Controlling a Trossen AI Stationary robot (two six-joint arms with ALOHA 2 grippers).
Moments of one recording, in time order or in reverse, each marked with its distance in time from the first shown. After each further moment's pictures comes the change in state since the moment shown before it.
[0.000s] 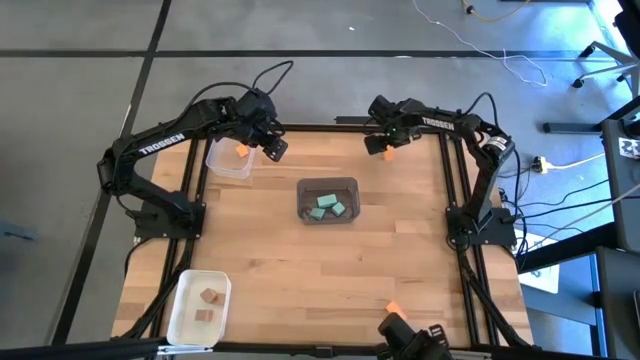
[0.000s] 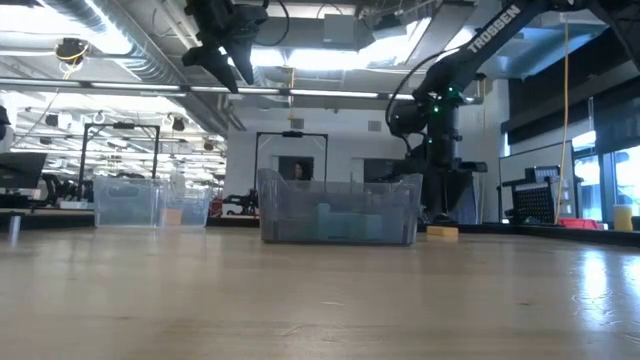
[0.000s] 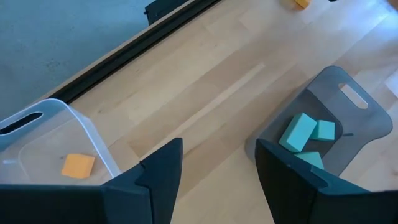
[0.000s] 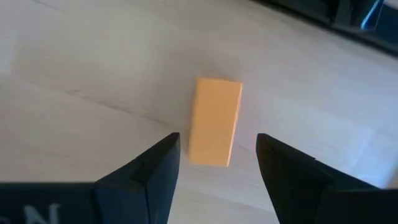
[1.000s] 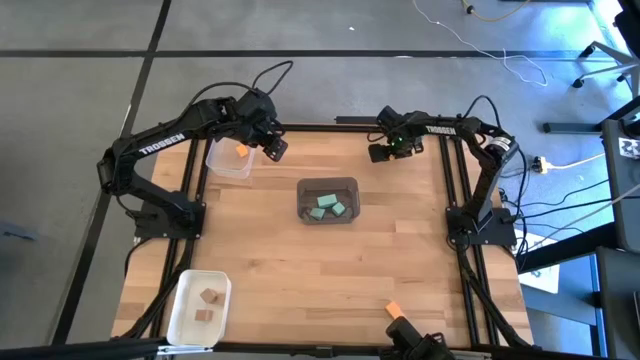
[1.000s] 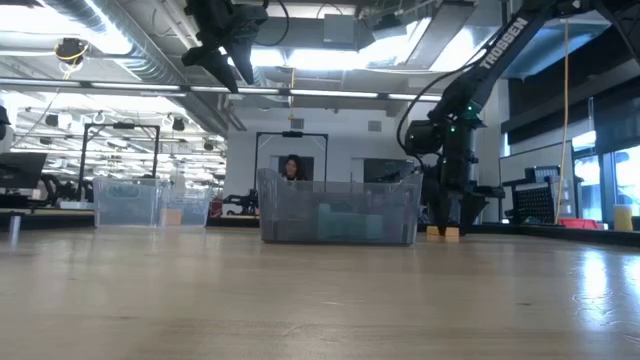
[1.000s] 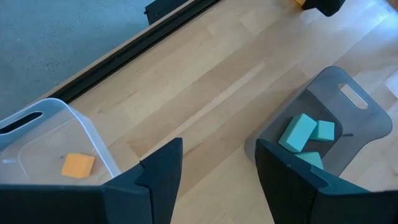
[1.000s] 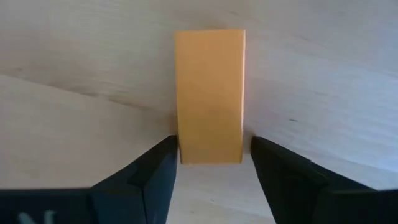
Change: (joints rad) left arm 0.000 0.000 0.000 0.000 0.000 -0.003; right arm -0.040 -0.011 -0.217 0.213 -0.110 0.047
